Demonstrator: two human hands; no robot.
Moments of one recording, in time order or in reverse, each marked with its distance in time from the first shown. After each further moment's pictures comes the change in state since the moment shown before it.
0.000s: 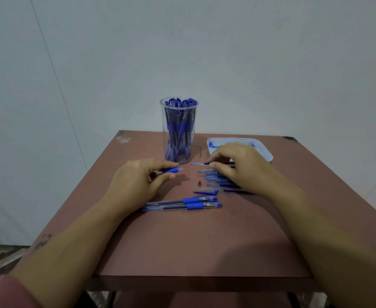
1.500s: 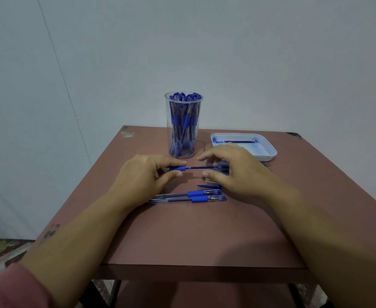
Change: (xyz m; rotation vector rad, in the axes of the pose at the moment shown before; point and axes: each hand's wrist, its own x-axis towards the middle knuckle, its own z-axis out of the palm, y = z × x) left_hand -0.002 0.001 -0.002 0.022 -0.059 0.113; right_hand -0.007 -0.014 0.018 0.039 -0.020 -0.092
